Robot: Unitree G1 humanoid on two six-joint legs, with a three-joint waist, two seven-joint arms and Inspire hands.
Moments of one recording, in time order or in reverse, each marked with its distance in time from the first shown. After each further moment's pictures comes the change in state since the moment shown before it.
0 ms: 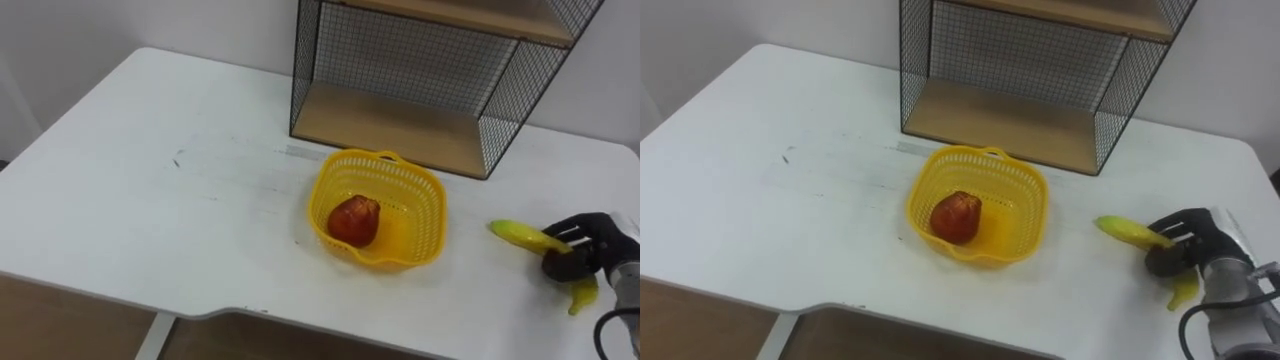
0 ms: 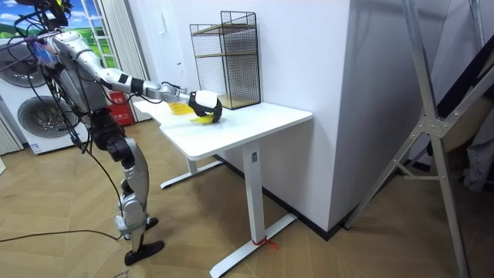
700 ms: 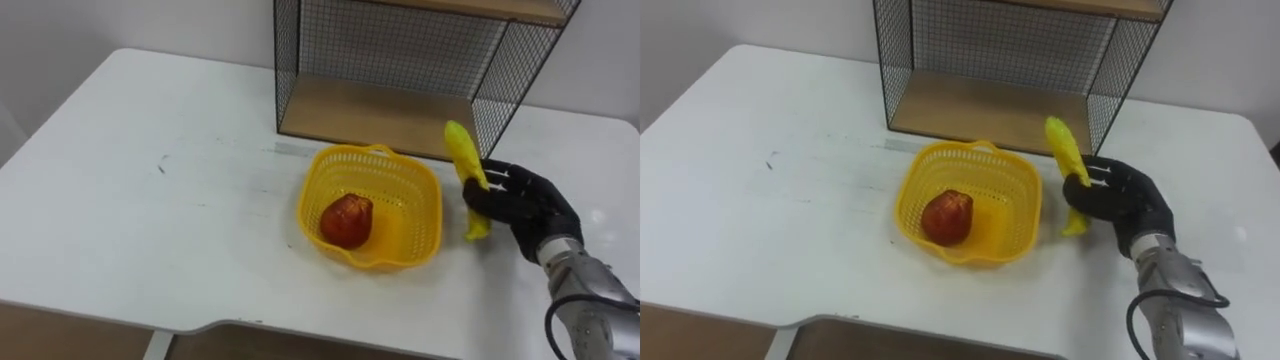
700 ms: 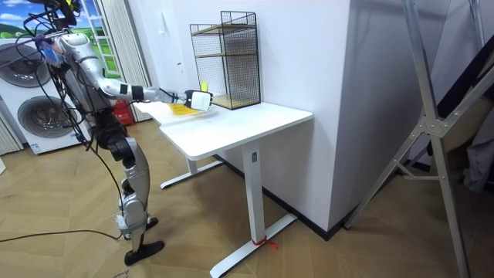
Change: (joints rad) left arm 0.015 -0.047 0.009 0.003 0.002 0.017 0.010; right arm 0.114 0.179 0.017 -0.424 0.815 0.025 0.047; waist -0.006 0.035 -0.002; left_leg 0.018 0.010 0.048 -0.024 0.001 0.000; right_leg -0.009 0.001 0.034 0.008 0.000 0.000
